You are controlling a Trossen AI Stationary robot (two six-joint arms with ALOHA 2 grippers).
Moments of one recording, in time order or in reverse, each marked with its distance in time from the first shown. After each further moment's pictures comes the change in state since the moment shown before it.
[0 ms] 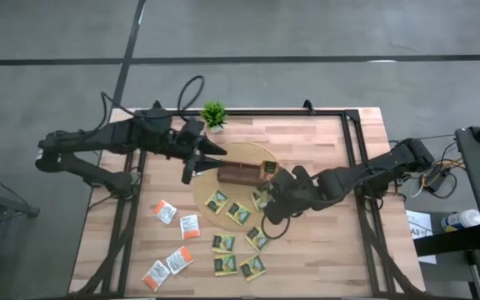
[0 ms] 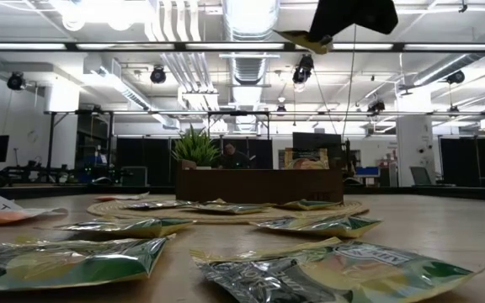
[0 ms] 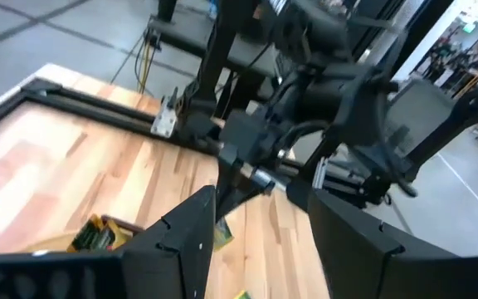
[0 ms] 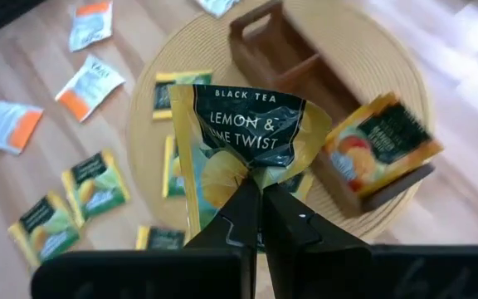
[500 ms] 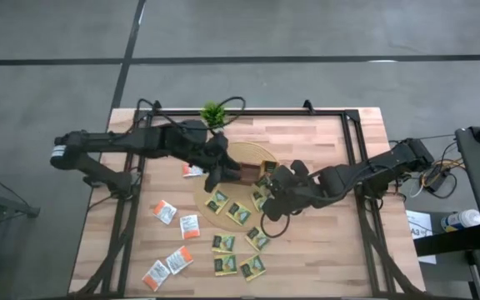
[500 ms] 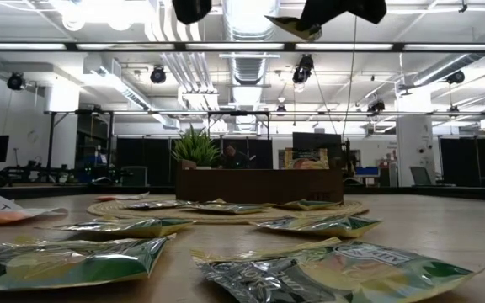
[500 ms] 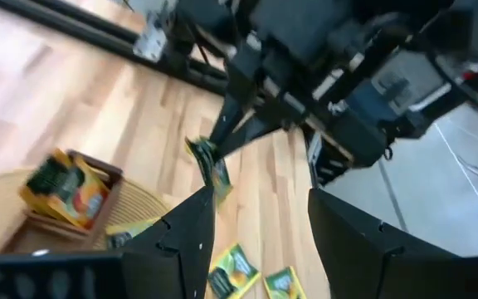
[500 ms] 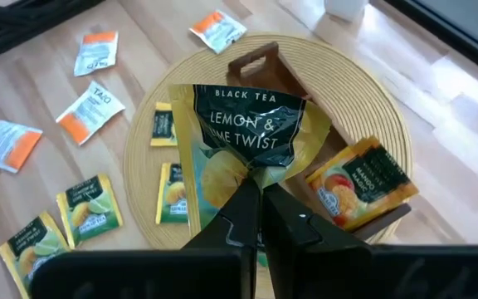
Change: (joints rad) left arm 0.001 0.185 0.000 -0.008 0.104 -0.049; right arm -0.005 0.000 0.050 0.001 0.058 -0.092
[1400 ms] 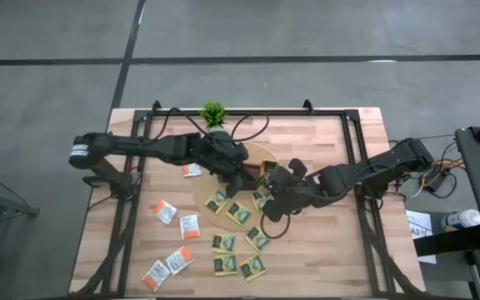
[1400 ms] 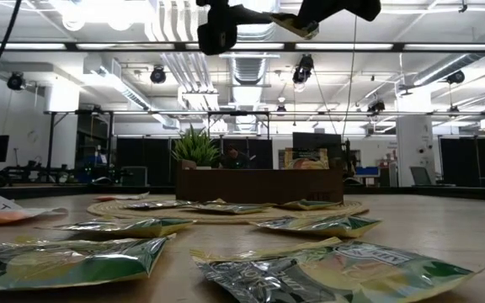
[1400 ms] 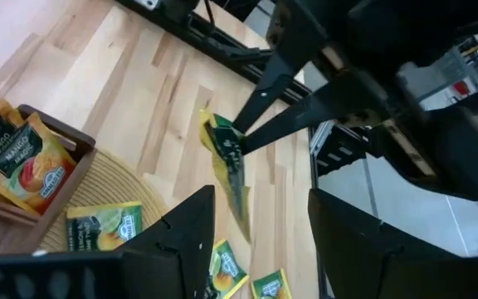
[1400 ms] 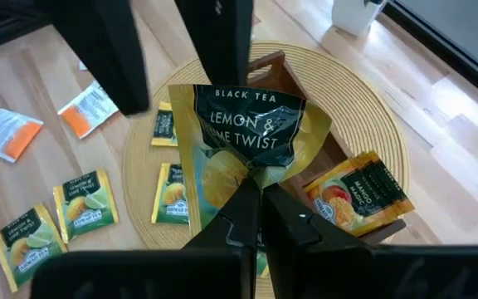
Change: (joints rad) left arm -0.001 0.182 0.000 0.117 0.047 -0.130; right arm -0.001 0.000 0.003 0.017 -0.003 -0.082
